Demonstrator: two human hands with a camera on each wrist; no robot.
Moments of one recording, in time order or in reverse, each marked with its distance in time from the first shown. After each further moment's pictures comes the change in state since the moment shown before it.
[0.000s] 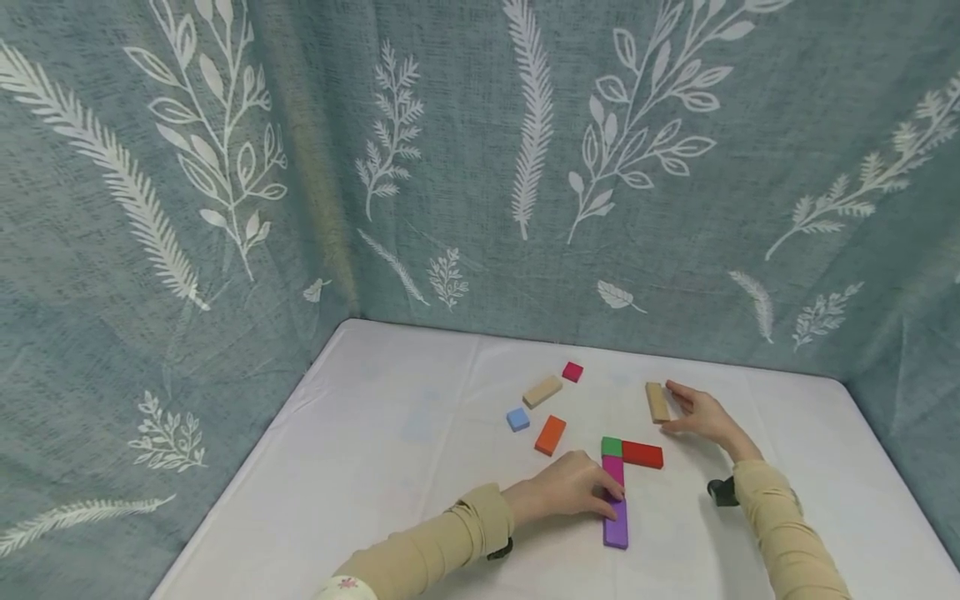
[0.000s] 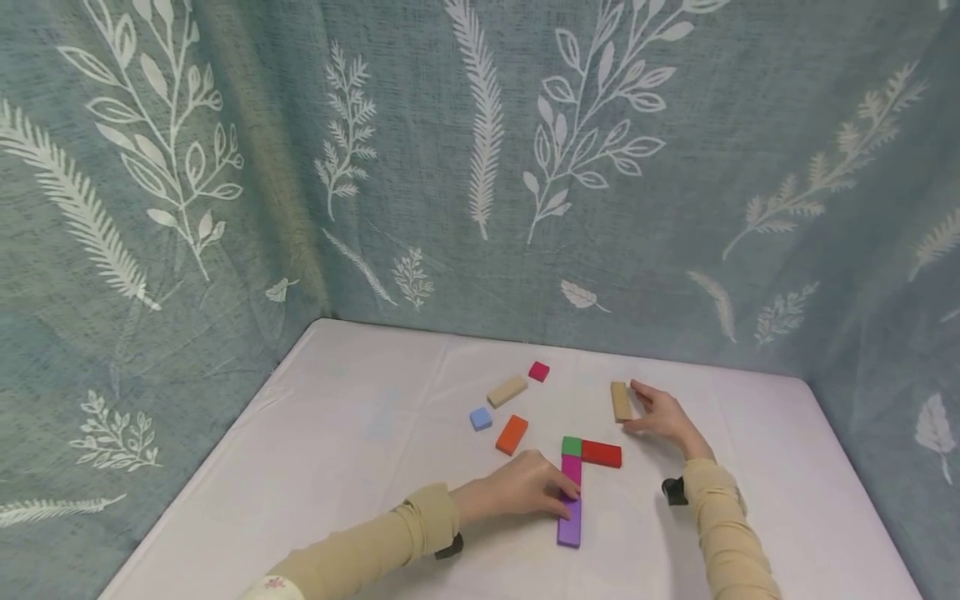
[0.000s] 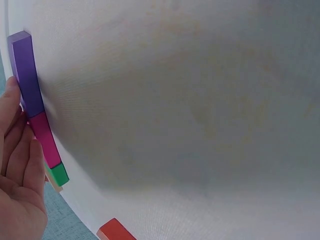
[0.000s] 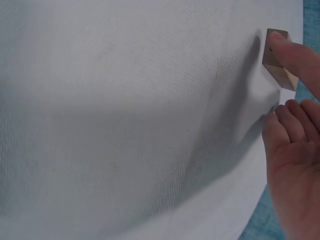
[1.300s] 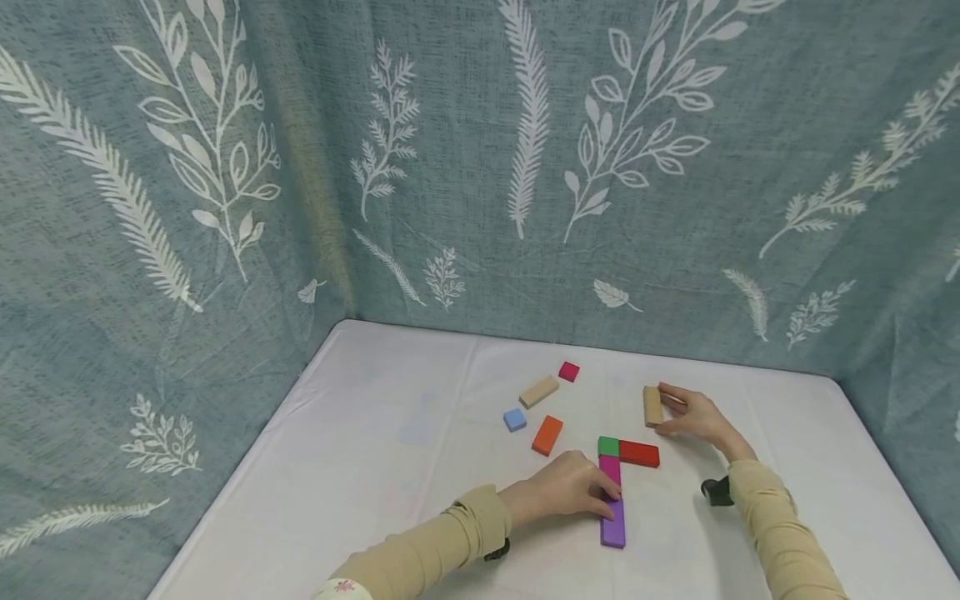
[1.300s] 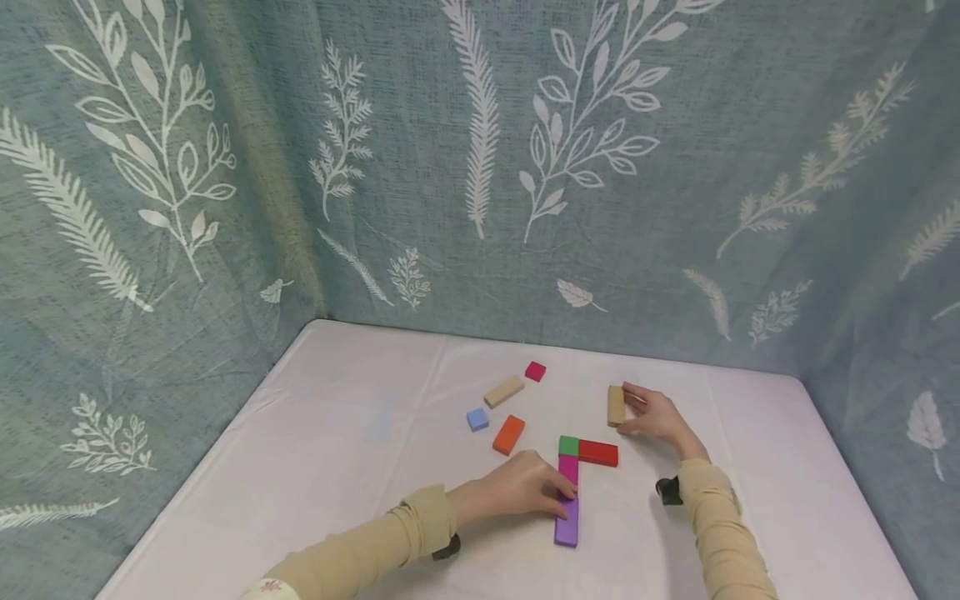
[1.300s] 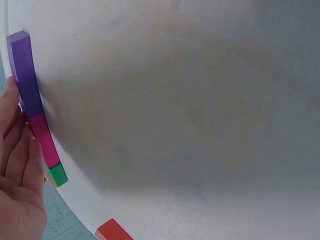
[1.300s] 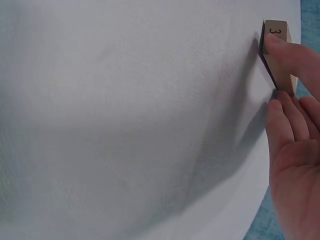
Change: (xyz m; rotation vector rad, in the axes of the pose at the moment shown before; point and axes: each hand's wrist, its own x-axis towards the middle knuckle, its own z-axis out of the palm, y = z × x) left_hand 0.000 -0.002 0.002 0.013 0.014 0.007; right_hand -0.003 -0.003 0.004 0.081 -0.009 -0.016
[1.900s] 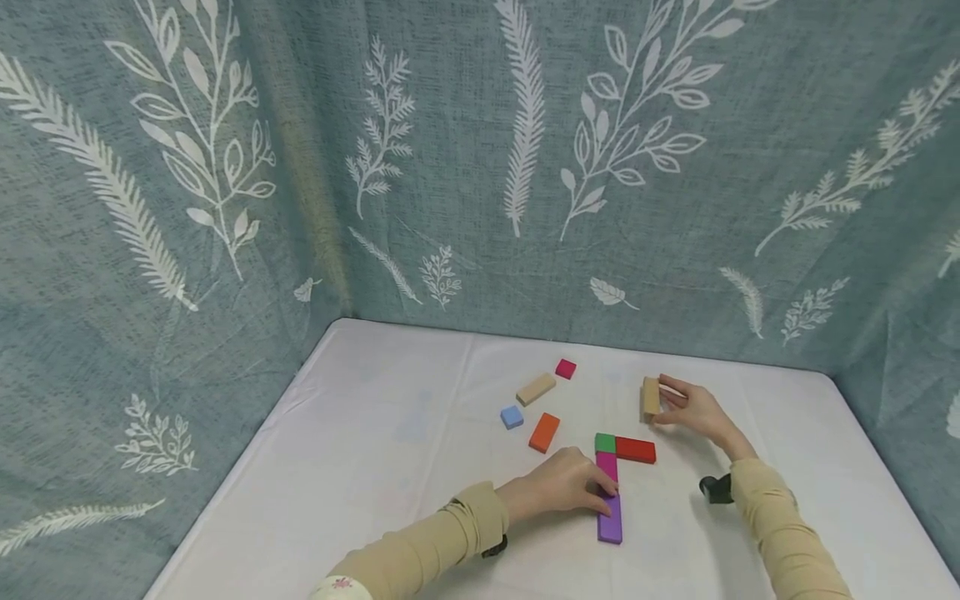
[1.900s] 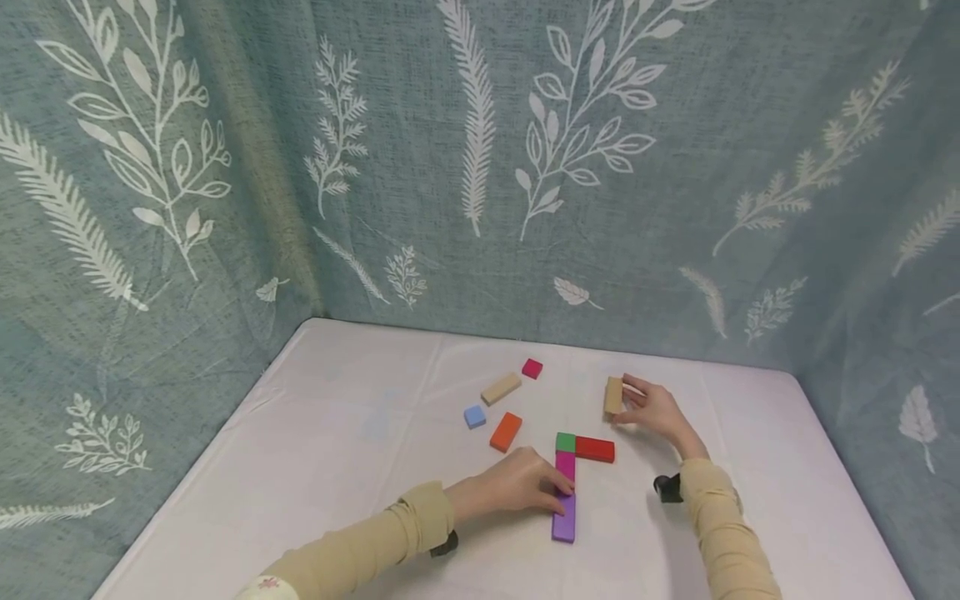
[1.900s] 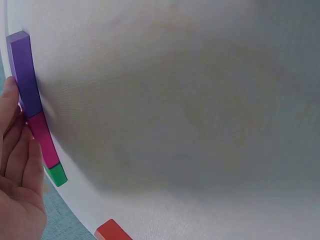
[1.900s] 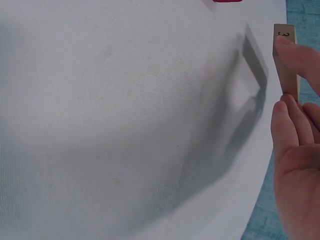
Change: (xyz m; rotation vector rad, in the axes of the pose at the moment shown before) left_hand 0.001 0.002 -0.001 0.018 0.025 0.019; right_hand -0.001 -0.001 -0.006 0.021 0.043 0.052
